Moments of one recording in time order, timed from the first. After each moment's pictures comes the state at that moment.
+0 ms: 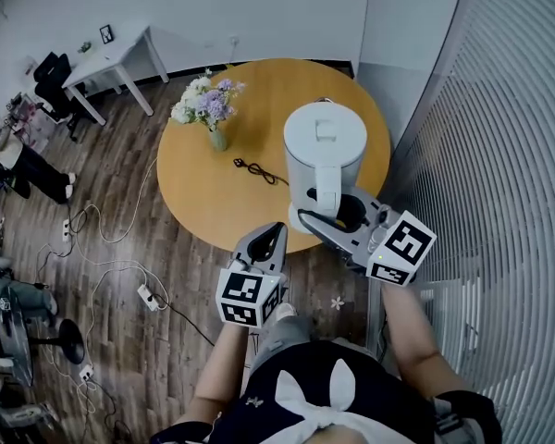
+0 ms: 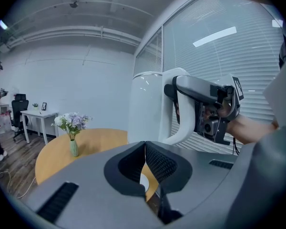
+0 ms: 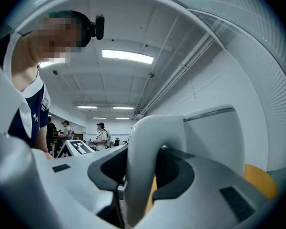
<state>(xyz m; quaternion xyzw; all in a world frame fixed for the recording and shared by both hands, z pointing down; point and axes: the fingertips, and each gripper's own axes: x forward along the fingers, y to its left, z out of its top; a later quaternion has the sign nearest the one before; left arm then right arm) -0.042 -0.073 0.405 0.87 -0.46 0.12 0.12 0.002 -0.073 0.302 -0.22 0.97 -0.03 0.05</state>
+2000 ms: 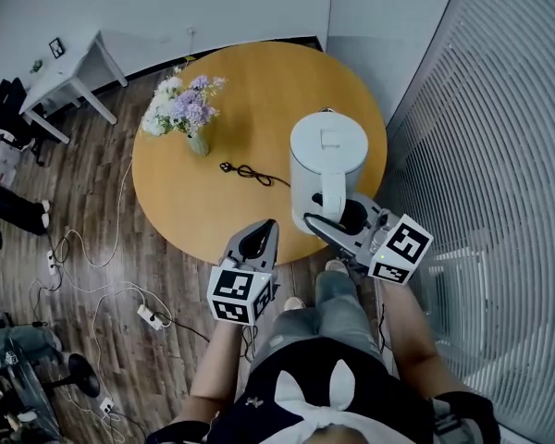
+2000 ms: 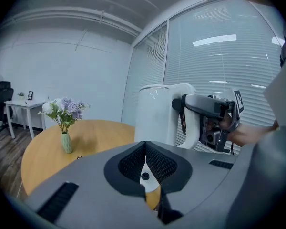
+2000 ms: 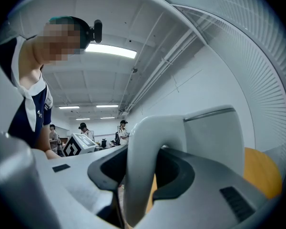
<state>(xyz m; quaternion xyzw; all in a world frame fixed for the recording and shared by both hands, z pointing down) -0.087 -0.135 0.447 0.90 -0.38 0.14 0.16 -0.021 -0.126 0.369 -0.30 0.95 -0.09 0.04</state>
